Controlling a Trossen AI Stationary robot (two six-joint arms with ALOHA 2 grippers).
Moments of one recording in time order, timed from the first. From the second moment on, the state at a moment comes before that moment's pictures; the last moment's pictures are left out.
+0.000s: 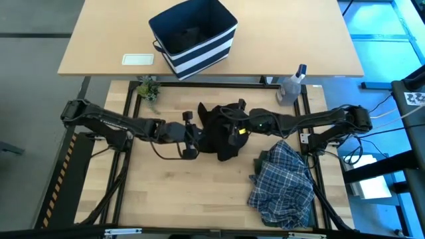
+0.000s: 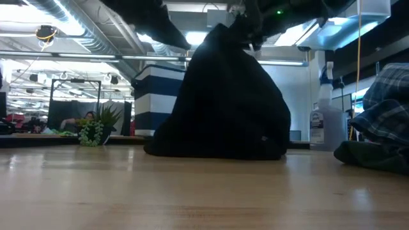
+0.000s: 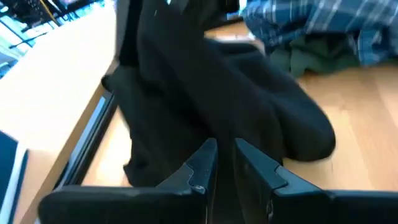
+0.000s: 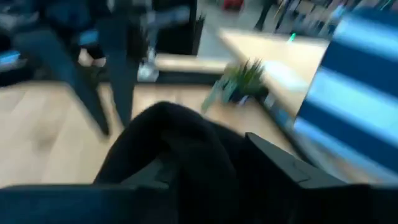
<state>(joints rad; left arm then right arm) -0.13 1.35 0.90 -0.09 -0.43 0.13 -0.02 1.43 0.89 0.27 0.24 -0.11</state>
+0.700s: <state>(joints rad) -0.07 1.35 0.90 0.04 -0.35 0.35 -0.24 1.45 0.89 0.09 0.52 -0.17</state>
